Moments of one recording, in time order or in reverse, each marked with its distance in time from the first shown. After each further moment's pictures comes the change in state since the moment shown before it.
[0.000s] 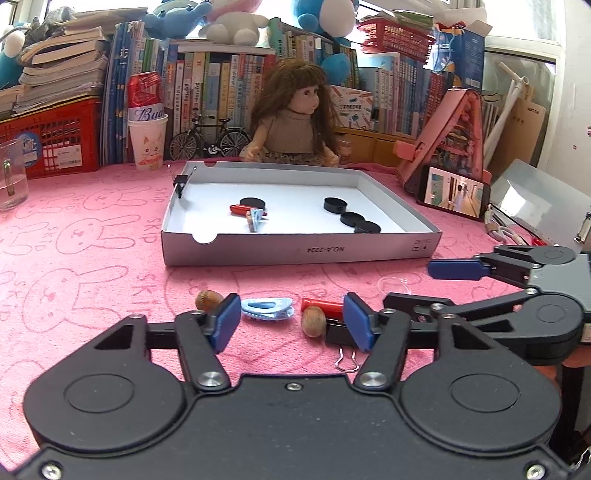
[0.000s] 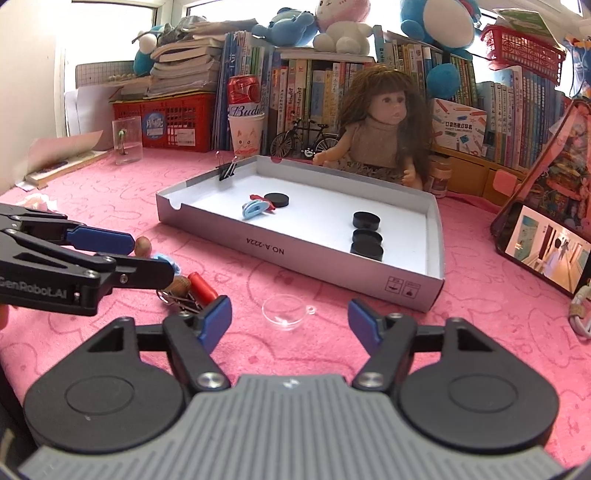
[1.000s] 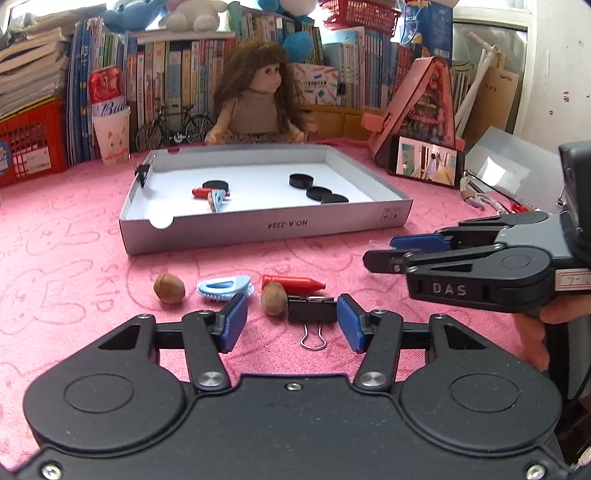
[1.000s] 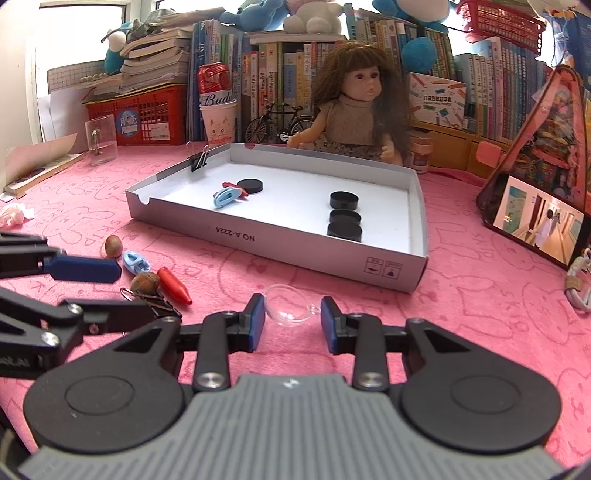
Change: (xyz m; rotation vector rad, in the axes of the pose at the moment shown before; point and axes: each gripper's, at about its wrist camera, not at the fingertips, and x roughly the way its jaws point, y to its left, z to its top) left arm 0.010 -0.020 -0.010 0.079 0.062 -0.060; right arm 0.008 -0.016 -0.003 0.079 0.035 -0.035
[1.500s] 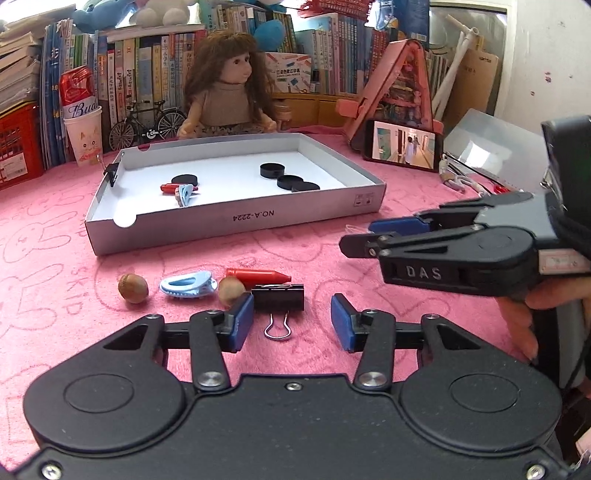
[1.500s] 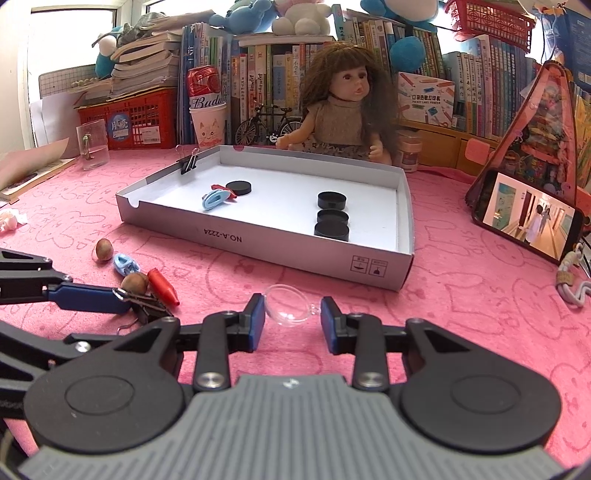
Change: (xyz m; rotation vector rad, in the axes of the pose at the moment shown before) left arm 0.009 -0.018 0.000 0.048 0.029 -0.046; right arm -0.001 -0.004 -0.001 0.016 -0.004 -0.022
